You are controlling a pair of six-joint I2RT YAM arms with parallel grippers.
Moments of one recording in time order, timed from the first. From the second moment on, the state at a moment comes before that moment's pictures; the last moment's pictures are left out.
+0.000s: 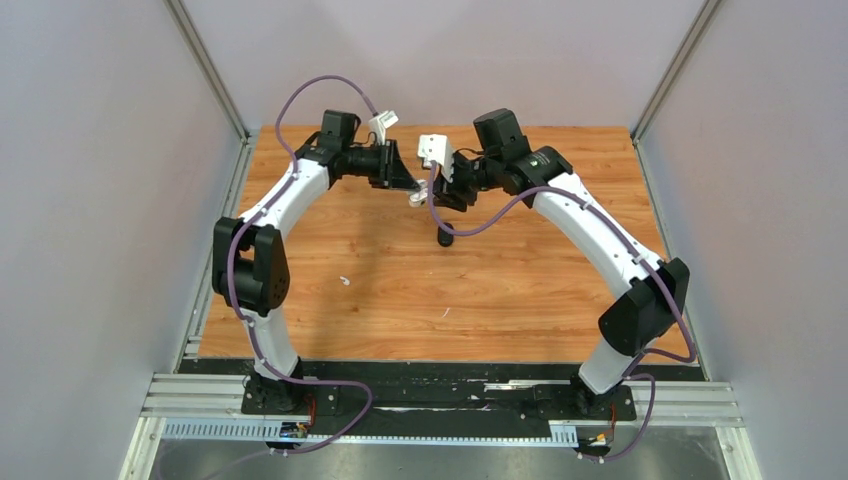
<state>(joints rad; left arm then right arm) -0.29 1.87 1.60 -0.41 0.95 -0.25 0.58 1.70 1.74 -0.74 -0.55 -0.77</state>
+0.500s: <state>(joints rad) 0.08 1.67 1.54 -0.66 0.65 -0.09 0.65 2.02 1.74 -0.57 -0.70 -0.49</state>
